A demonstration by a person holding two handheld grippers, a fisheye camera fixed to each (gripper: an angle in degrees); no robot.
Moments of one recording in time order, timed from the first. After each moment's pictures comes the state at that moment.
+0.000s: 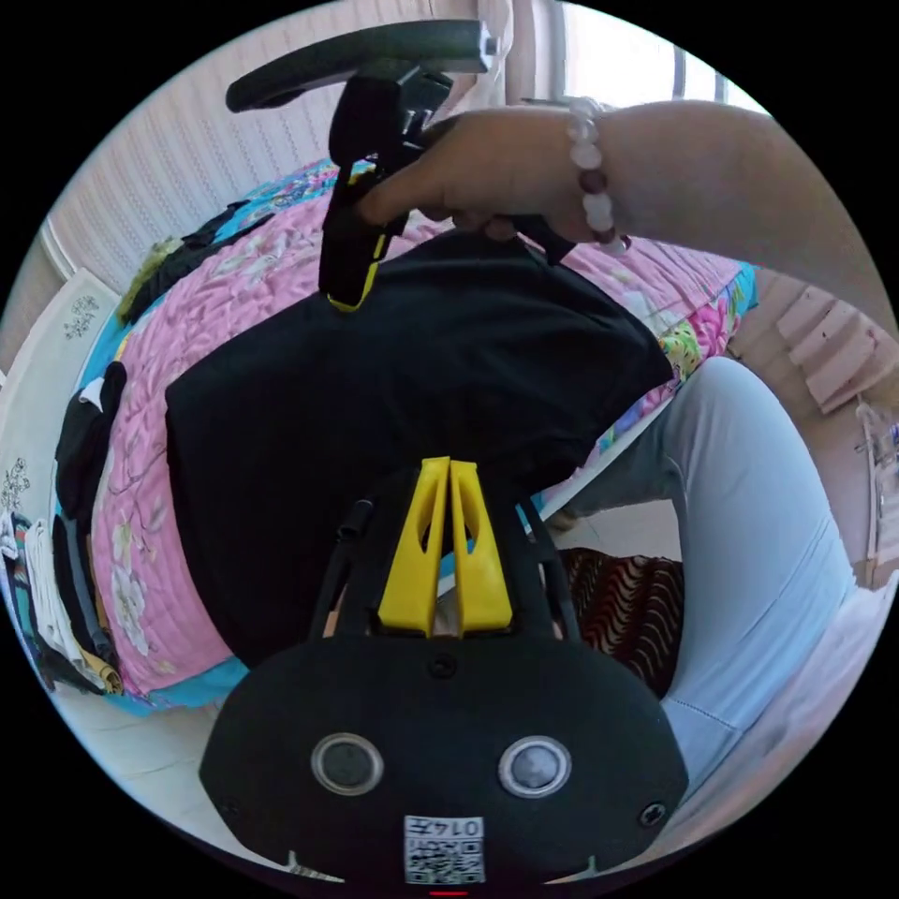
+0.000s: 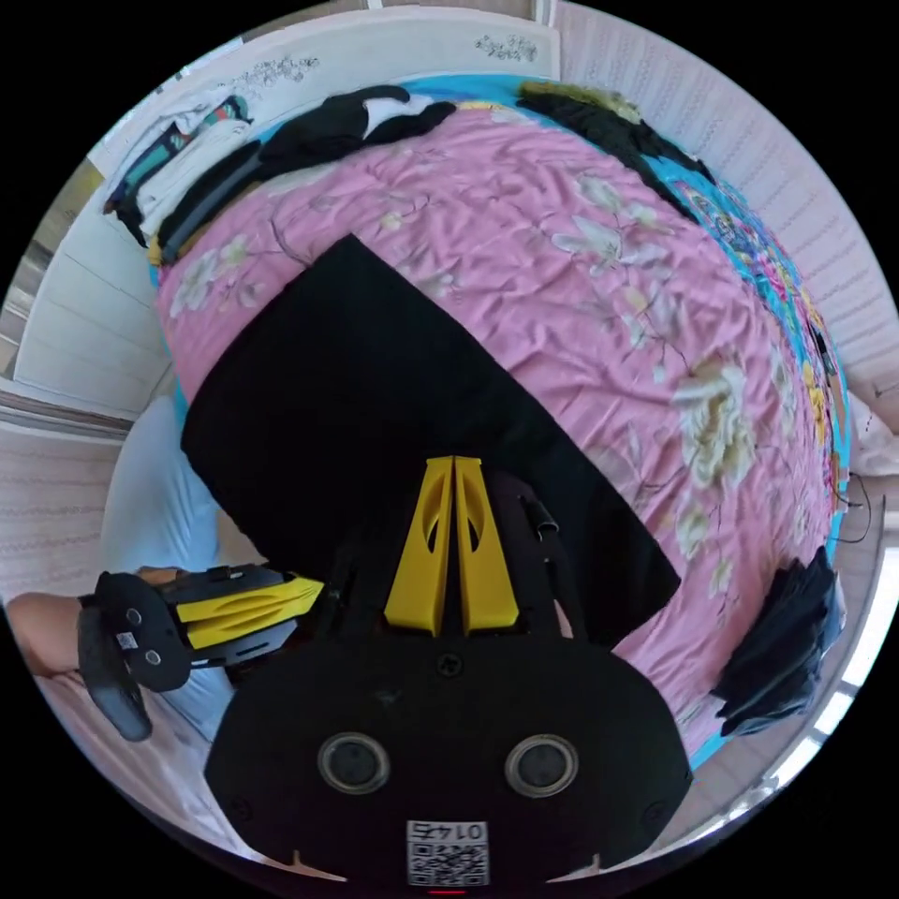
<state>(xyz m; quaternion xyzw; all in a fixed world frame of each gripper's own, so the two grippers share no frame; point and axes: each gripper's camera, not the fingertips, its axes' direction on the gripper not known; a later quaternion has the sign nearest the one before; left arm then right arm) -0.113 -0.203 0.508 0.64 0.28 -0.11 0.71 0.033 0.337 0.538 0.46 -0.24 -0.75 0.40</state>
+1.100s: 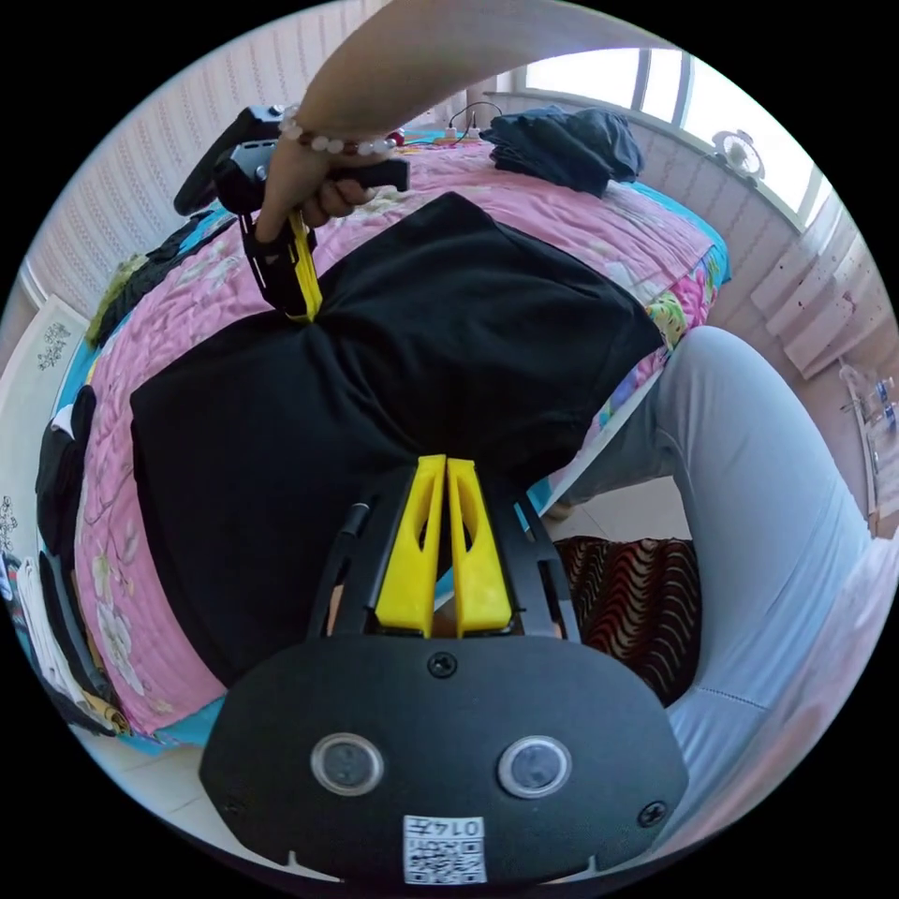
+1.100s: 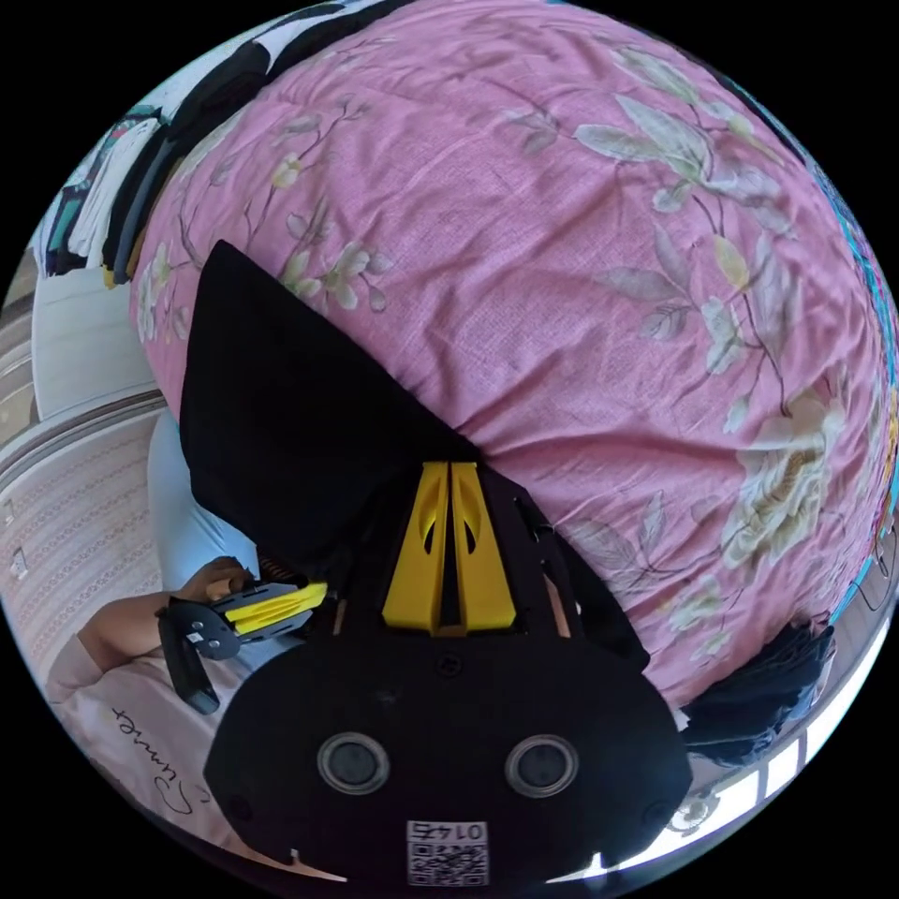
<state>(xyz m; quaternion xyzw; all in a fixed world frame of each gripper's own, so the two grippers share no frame) 0.018 -0.299 0.597 0.65 0.27 -0.06 0.70 -0.043 0.344 0.433 0.29 -0.11 -0.83 0.46</state>
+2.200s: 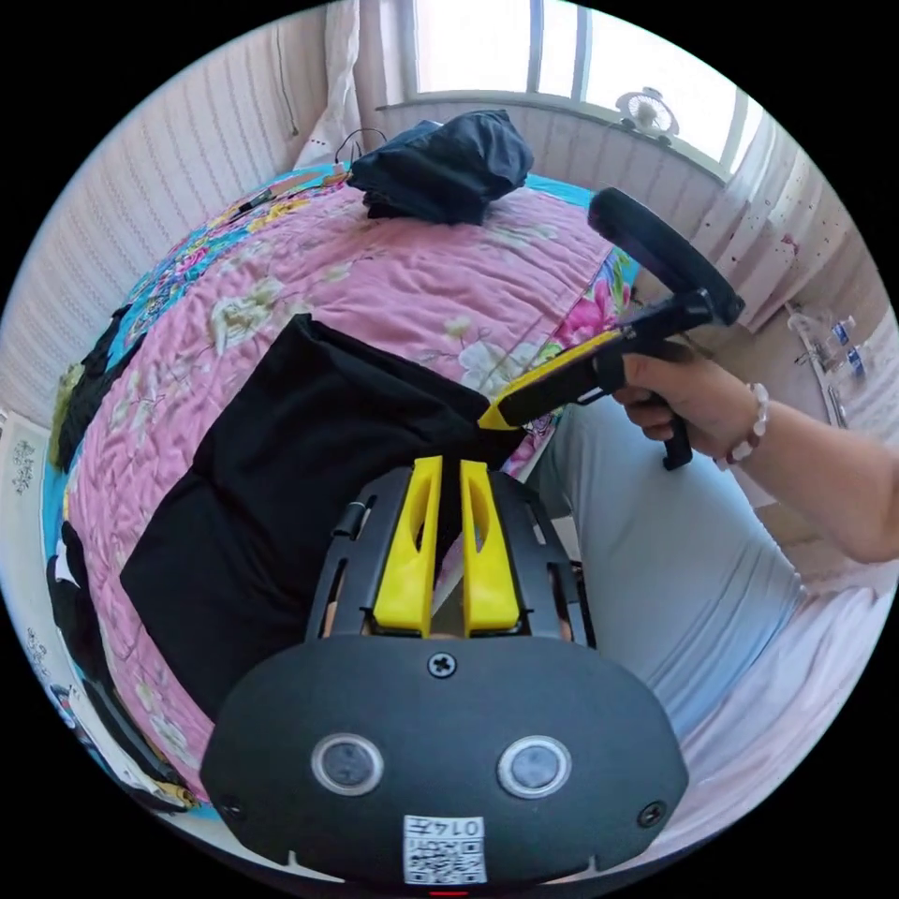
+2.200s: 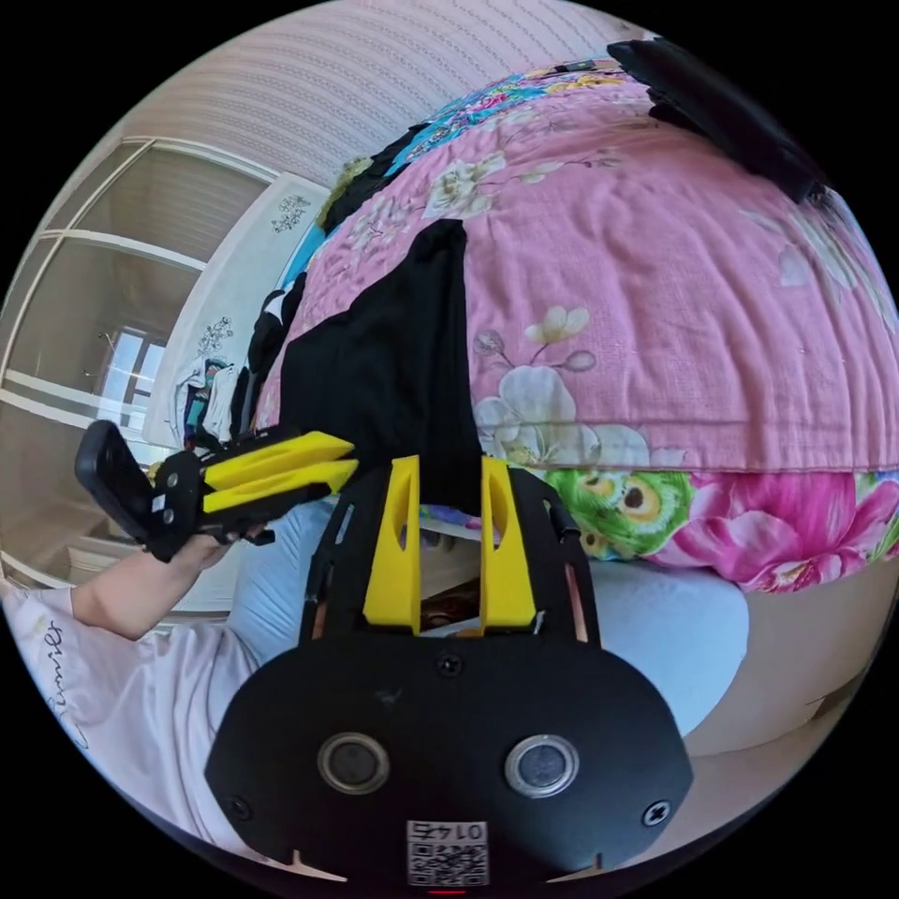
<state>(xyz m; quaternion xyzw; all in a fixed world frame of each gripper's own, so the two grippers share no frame) 0.203 -0.409 0.535 0.68 0.23 0.05 0.69 0.423 -0.073 0.616 0.20 -0.59 -0.62 0.48</state>
